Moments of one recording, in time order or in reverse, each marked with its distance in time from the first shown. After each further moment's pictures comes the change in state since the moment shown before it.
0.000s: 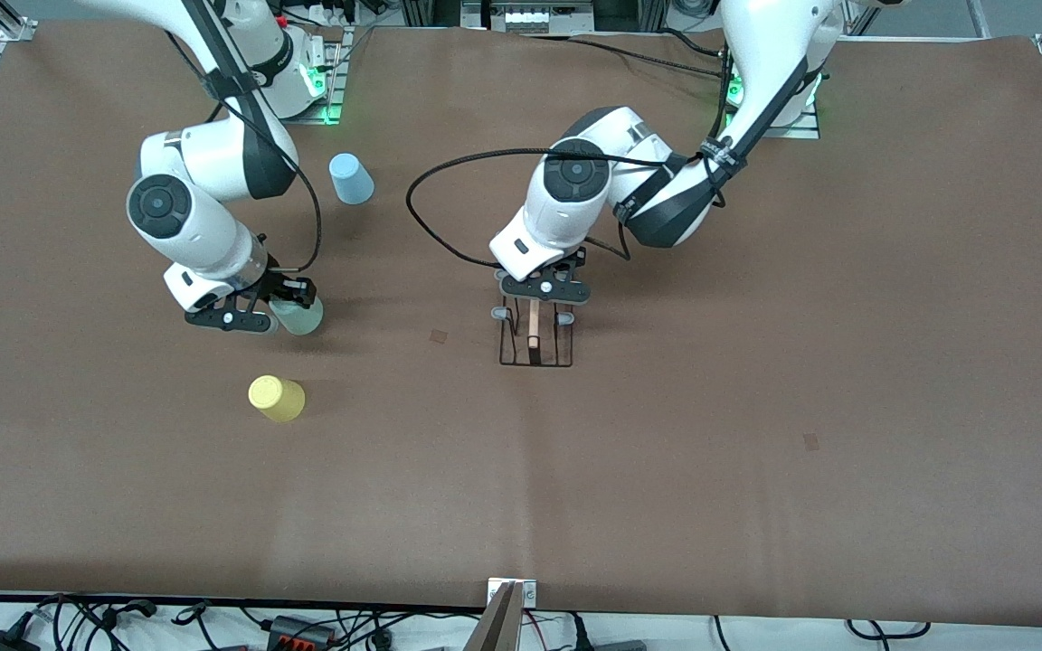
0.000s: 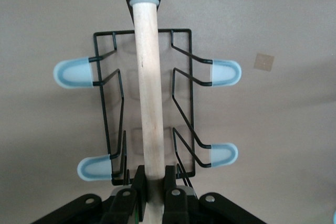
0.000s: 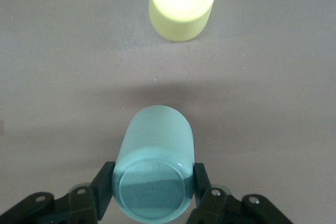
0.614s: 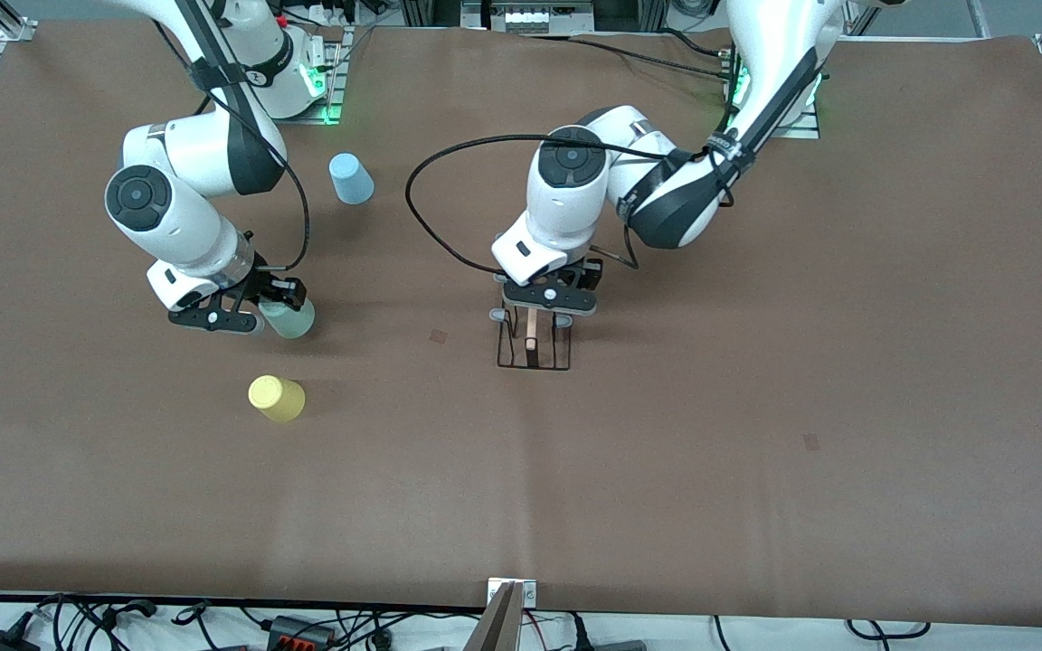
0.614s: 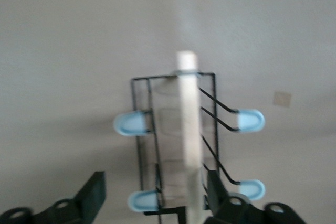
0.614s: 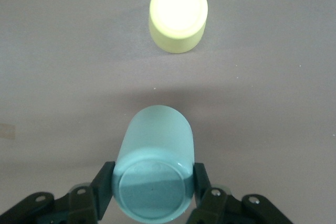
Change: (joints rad) left arm 0.037 -0.023 0.007 0.040 0.127 -0.033 -0.002; right arm -0.008 -0.023 0.010 0.026 0.004 -0.035 0.004
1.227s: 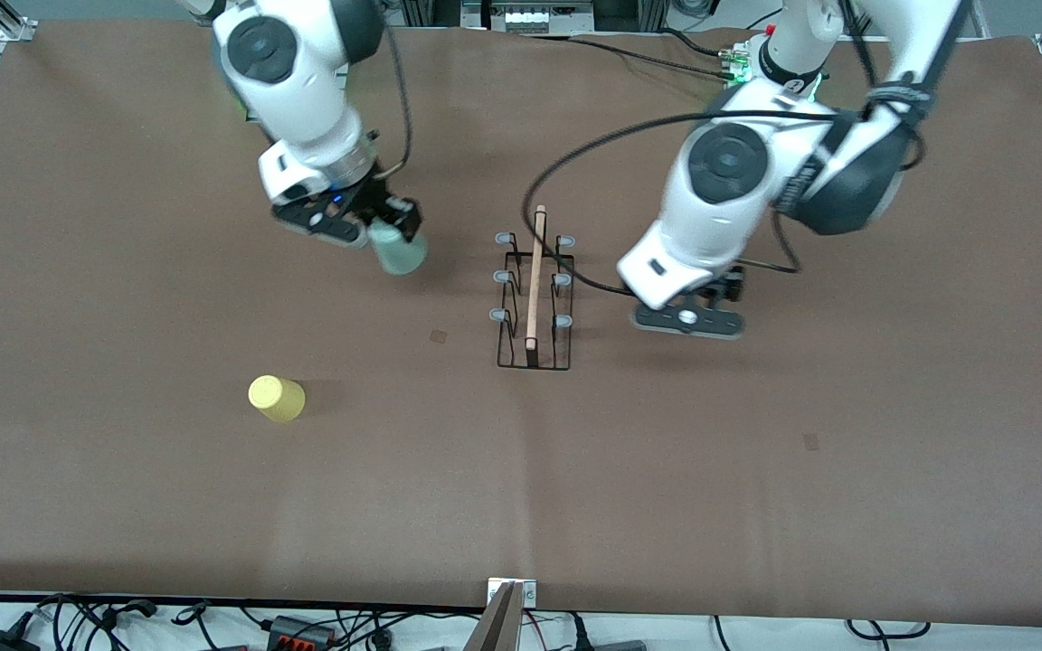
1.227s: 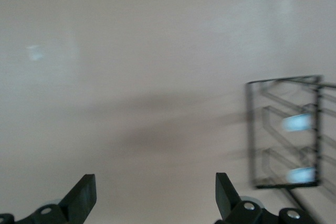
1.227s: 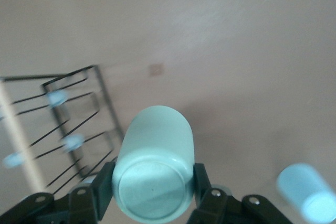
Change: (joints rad) left arm 0.252 -0.171 0.002 0.015 0.001 -0.318 0.330; right arm 0.022 -0.138 0.387 0.102 0.080 -0.120 0.665
